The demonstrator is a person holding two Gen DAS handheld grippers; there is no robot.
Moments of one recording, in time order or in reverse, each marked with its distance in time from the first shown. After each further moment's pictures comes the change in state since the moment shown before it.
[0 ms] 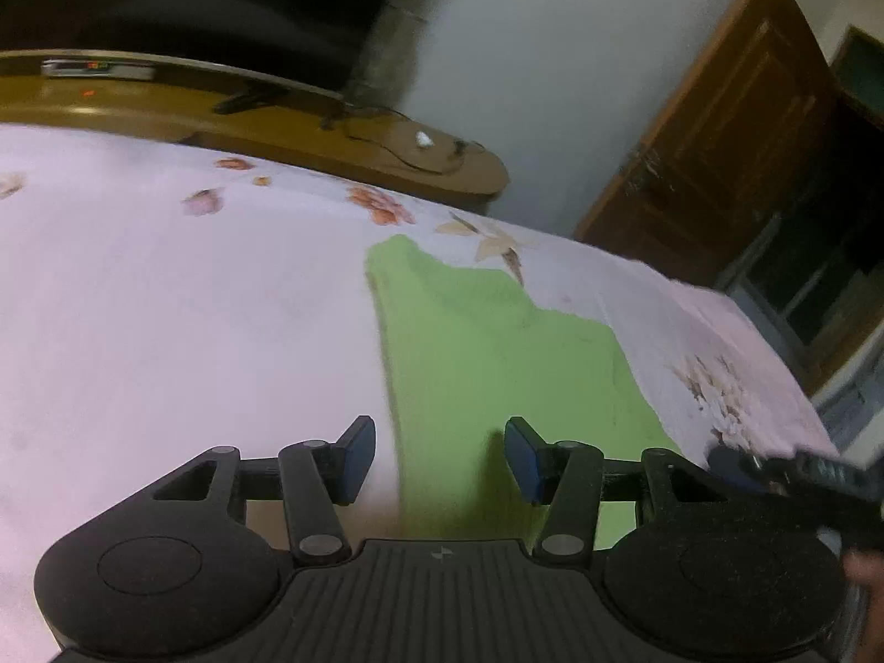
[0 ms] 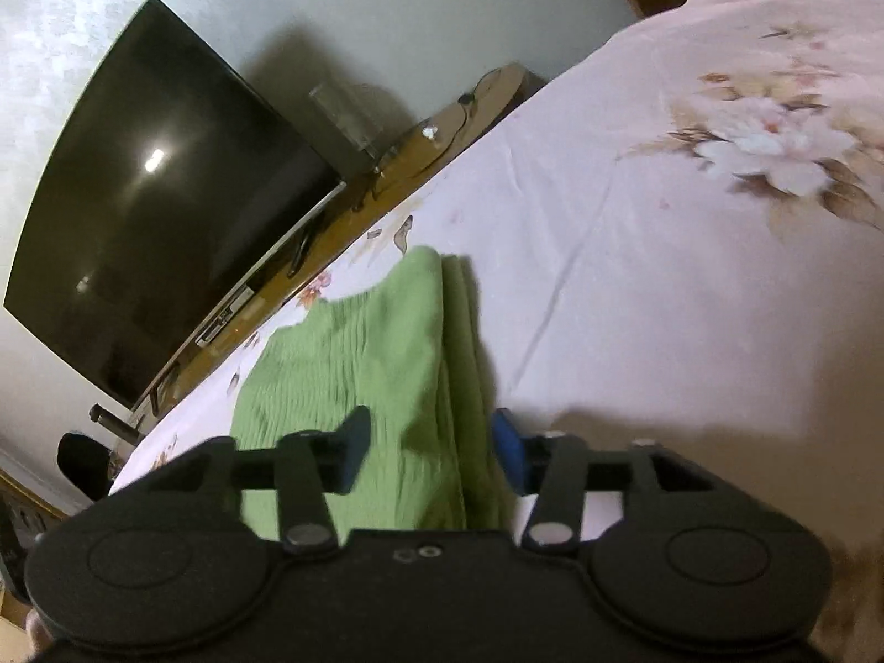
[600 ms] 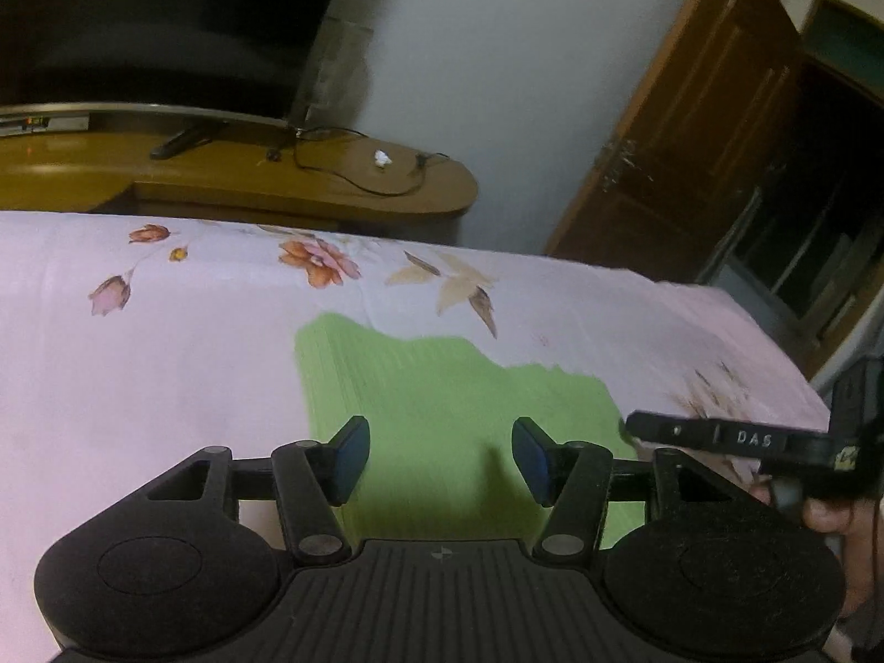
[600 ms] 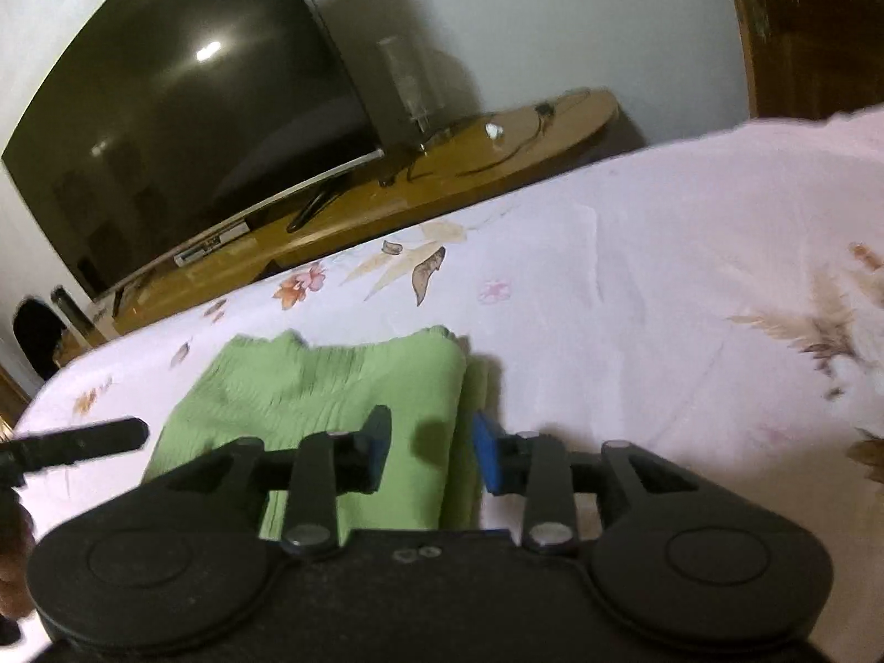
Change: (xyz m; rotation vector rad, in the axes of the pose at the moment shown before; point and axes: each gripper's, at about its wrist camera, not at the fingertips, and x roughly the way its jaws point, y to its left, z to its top) left arm 0.054 -0.030 0.052 0.080 -0.035 -0.007; right arm 0.082 0.020 0.070 -0.310 0.066 -0.051
